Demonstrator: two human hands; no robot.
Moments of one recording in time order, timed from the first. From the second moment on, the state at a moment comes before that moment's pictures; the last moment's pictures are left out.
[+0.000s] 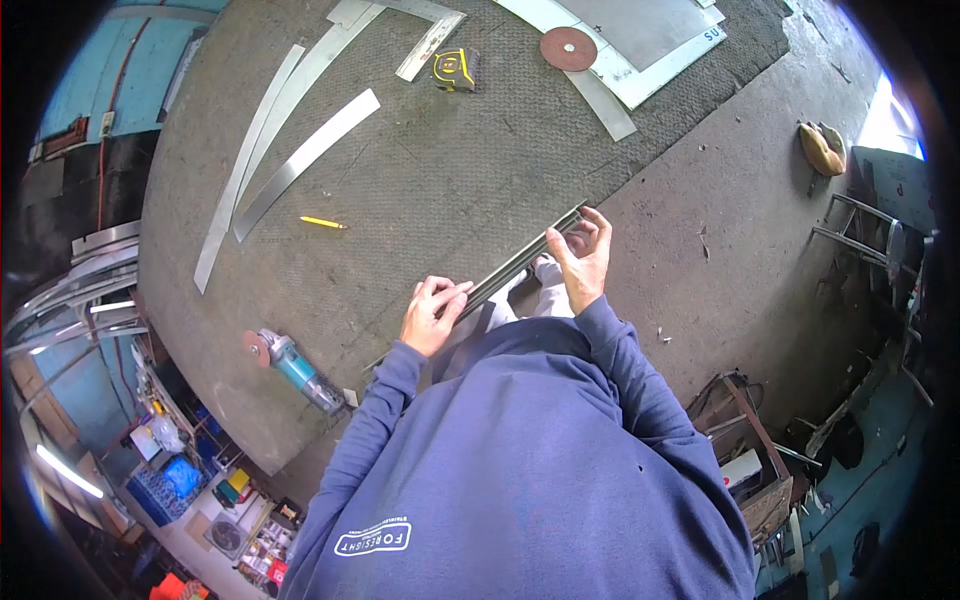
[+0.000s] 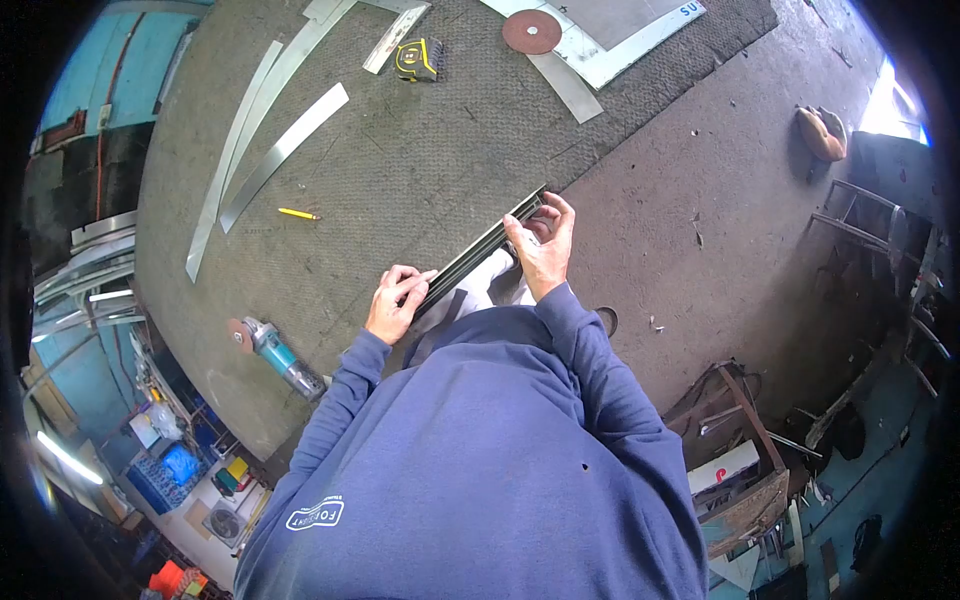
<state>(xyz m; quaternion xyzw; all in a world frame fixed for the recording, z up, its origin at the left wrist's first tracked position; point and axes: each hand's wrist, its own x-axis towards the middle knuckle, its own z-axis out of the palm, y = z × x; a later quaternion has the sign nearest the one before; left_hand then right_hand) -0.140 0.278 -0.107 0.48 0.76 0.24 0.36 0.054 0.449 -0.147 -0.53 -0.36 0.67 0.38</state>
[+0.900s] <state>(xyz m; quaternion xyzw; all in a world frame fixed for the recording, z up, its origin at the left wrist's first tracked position) -0.119 0.263 -0.106 0.55 0.81 0.18 0.15 0.051 0.463 -0.149 -0.44 -0.72 0.43 0.32</state>
